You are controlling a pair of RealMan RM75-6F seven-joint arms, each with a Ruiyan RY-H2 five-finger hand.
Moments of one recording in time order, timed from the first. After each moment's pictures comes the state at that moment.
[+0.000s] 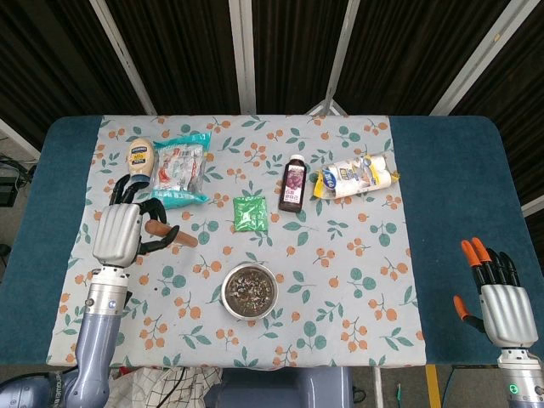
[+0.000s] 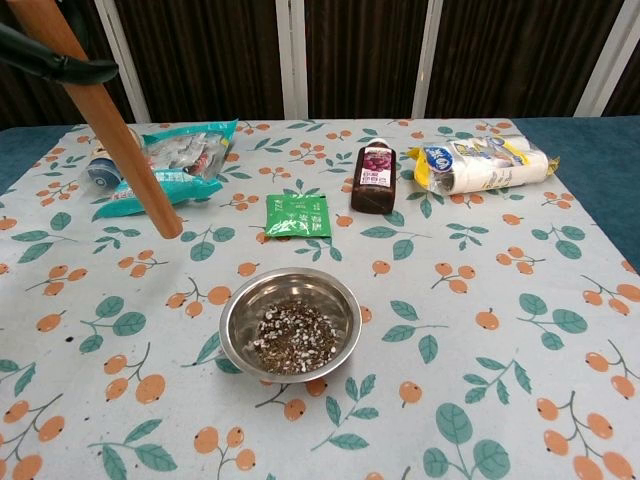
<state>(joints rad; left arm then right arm) -0.54 -1.44 -0.32 -2.03 1.07 1.49 0.56 0.06 -1.15 0.06 -1.62 -1.52 1.50 -0.10</state>
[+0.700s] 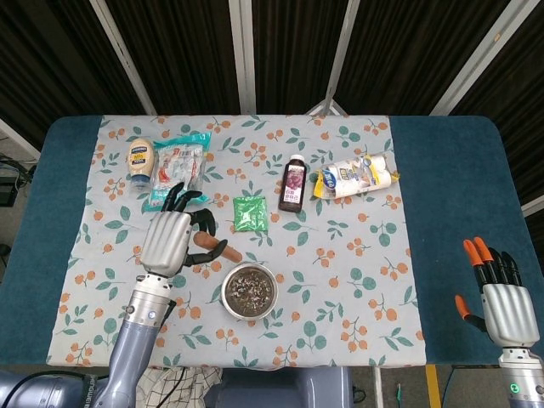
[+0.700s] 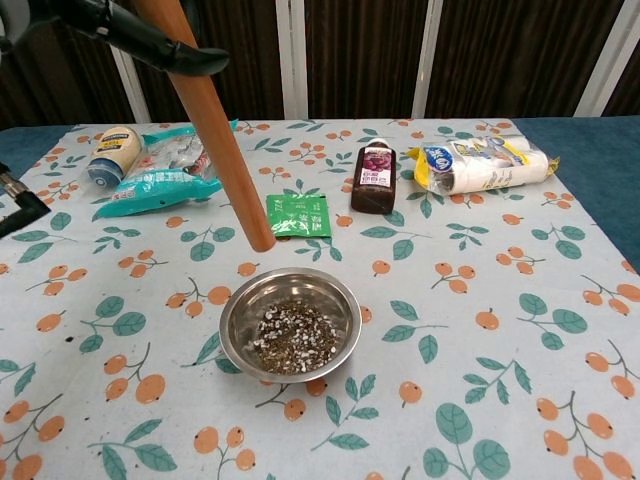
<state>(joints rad) -0.66 -1.59 -0.35 -2.14 1.01 1.49 0.71 0.06 -1.15 0.06 -1.62 -1.51 1.50 -0.10</state>
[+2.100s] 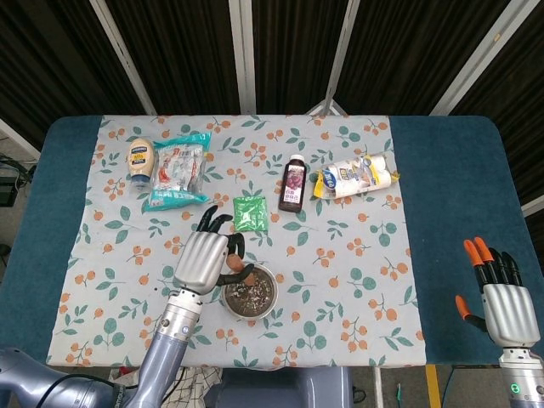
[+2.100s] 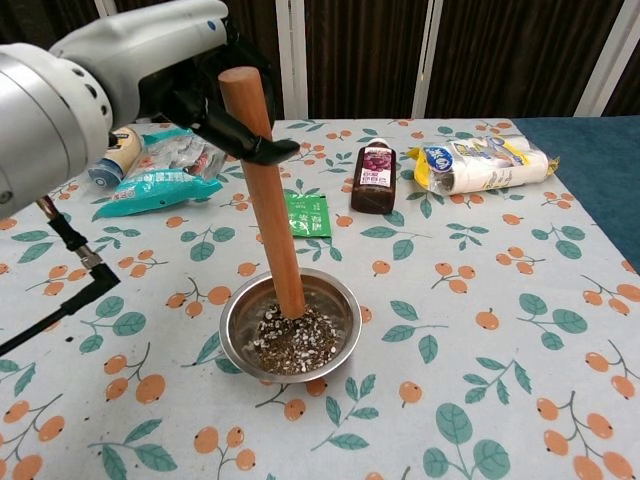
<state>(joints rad) -0.73 -1.75 -0.28 -2.08 0.97 1.51 0.85 0.06 -1.15 0.06 -1.62 -1.51 1.49 -0.09</state>
